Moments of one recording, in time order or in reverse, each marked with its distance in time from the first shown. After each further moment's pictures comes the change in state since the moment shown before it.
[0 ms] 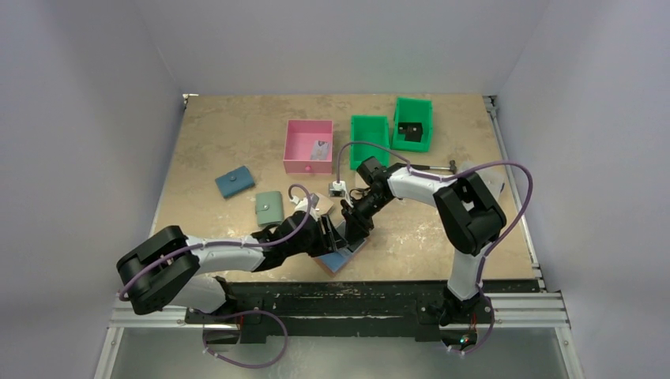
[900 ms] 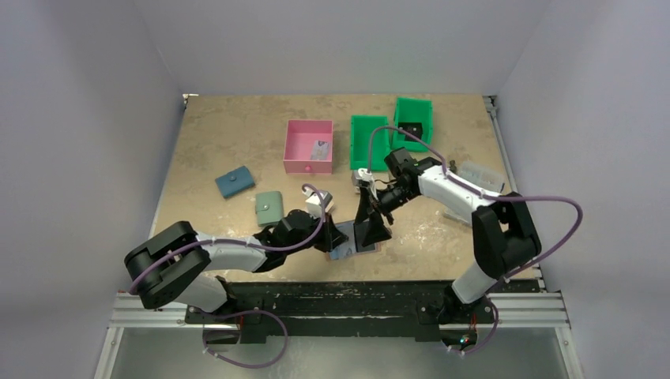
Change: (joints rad) left arm 0.014 0.038 -0.039 0.266 0.057 0.394; right arm -0.136 -0.290 -0.062 -0.145 -0.124 -0.185
